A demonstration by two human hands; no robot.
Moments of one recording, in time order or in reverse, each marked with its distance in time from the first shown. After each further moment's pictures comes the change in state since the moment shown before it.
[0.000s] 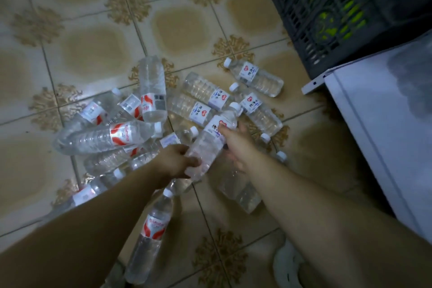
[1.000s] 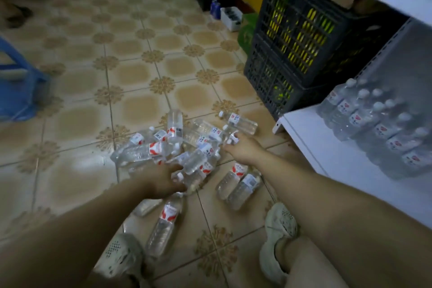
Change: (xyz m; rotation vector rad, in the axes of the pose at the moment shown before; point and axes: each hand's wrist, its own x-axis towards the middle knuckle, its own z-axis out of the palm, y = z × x) left_hand -0.260 -0.018 -0.003 0.949 0.168 0.261; right_hand -0.259 -0.050 -0.071 -0.970 -0.016 -0.461
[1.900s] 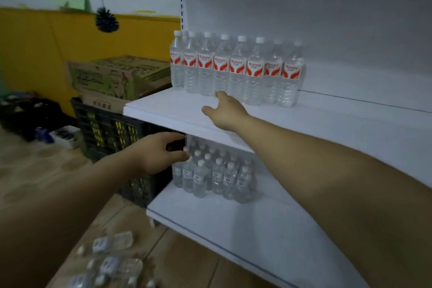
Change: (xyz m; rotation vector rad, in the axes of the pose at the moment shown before) left_hand -0.066 0.453 -0.133 0.202 0.252 0.874; right_hand -0.227 0.116 -0.385 0.032 0.943 0.103
